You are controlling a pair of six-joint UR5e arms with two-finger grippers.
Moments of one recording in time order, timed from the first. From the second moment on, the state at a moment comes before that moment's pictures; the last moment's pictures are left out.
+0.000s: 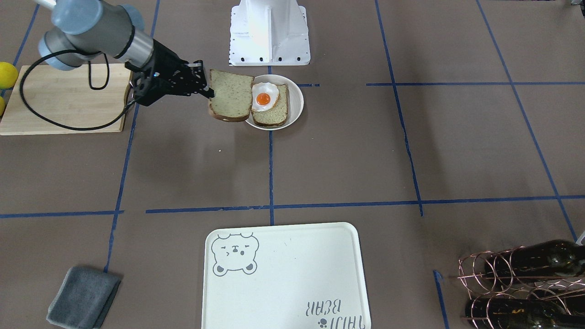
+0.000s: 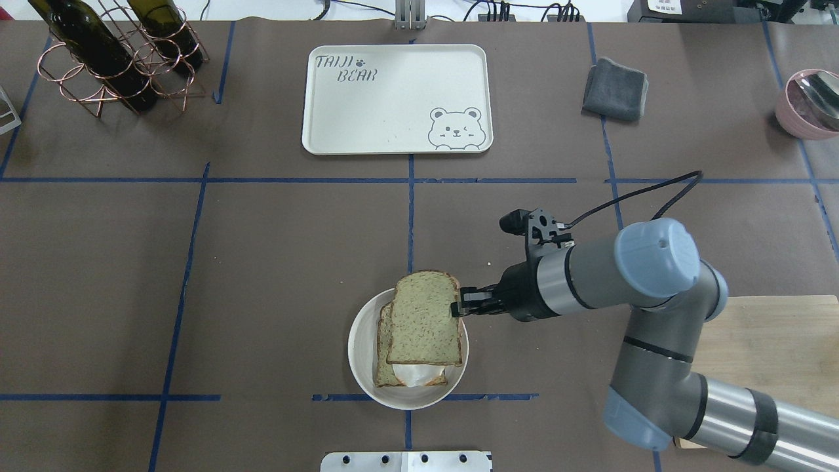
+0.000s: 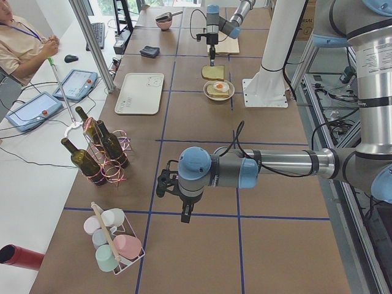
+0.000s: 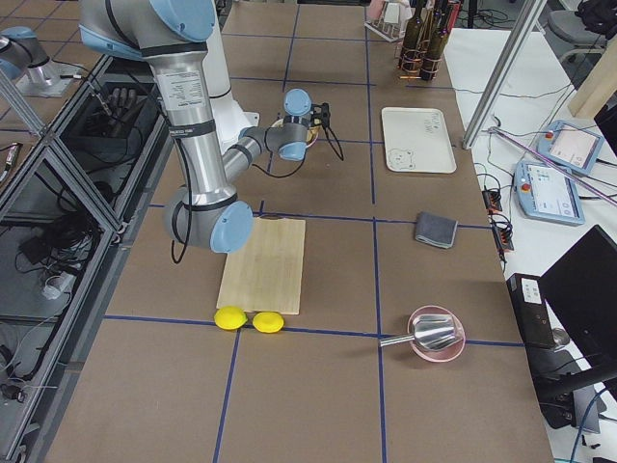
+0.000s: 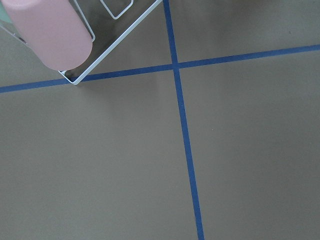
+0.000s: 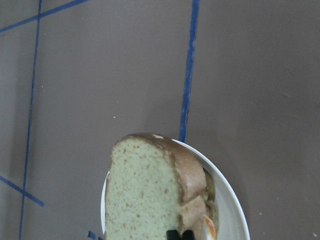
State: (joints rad) left arm -1.65 -1.37 -1.78 -1.62 -2.40 0.16; right arm 0.43 -1.23 1.78 -0.74 1.98 1.41
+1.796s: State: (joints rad) left arm -1.63 -1.37 -1.80 -1.63 -2.39 0.21; right arm 0.72 -1.30 1.73 -0.97 2.18 1.15
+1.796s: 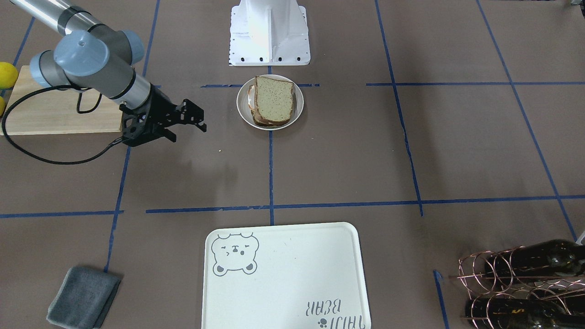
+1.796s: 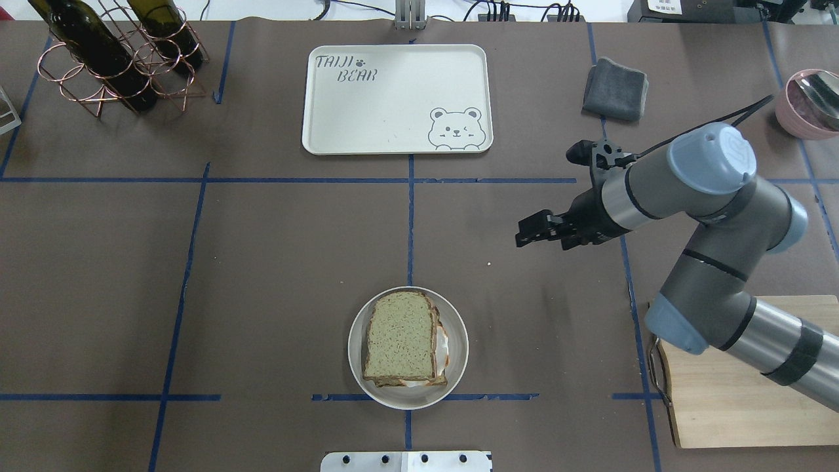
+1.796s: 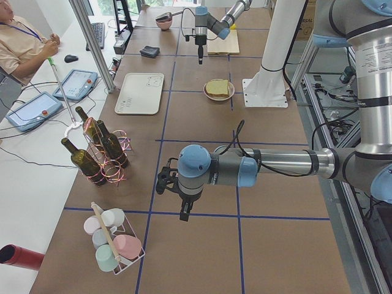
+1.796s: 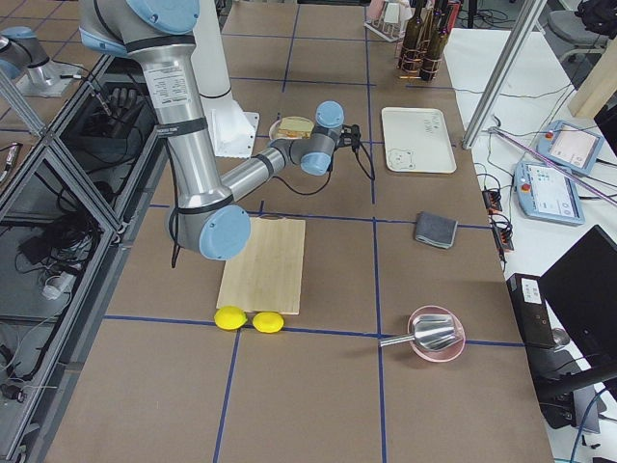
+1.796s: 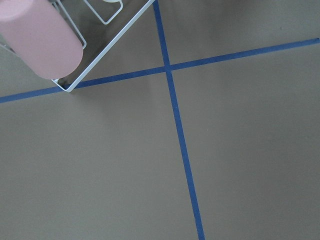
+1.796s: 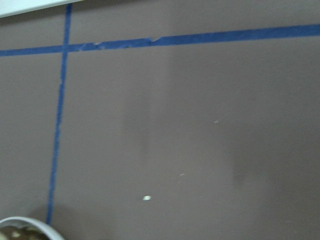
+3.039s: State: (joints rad) left arm -1.36 -1.47 -1.79 -2.22 -2.51 -0.13; right arm 1.46 -1.64 1.71 -1.51 2.31 0.01
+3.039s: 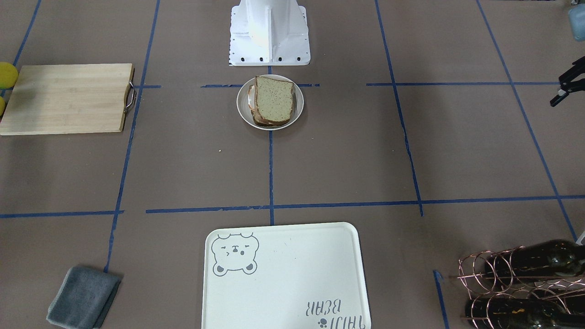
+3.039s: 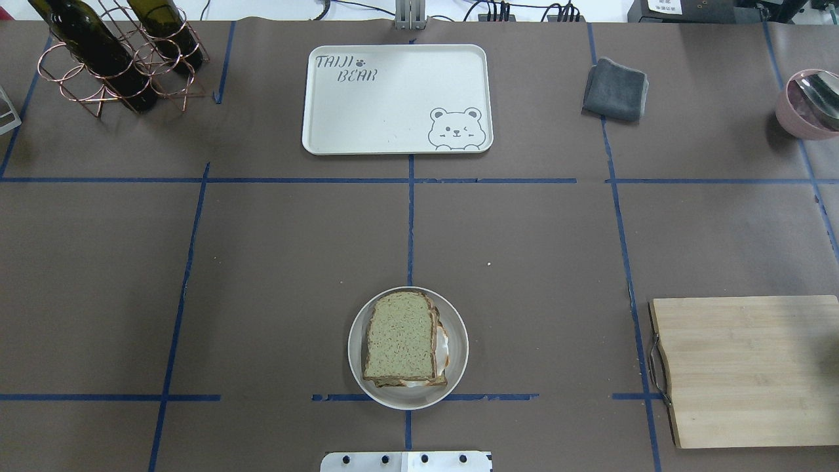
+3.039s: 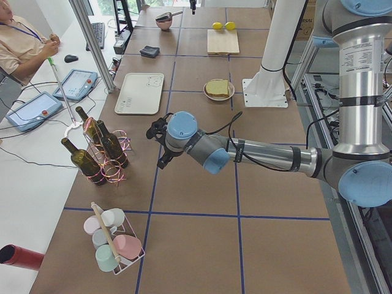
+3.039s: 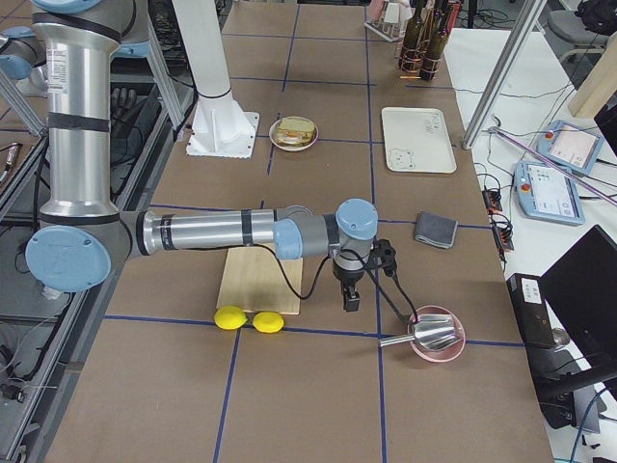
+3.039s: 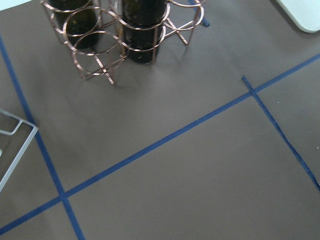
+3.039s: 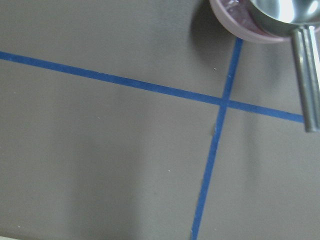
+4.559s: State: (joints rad) left arm -0.35 -1.80 -1.79 -2.49 -1.76 -1.40; right arm 1.52 -1.68 1.72 -1.51 2.36 -0.01
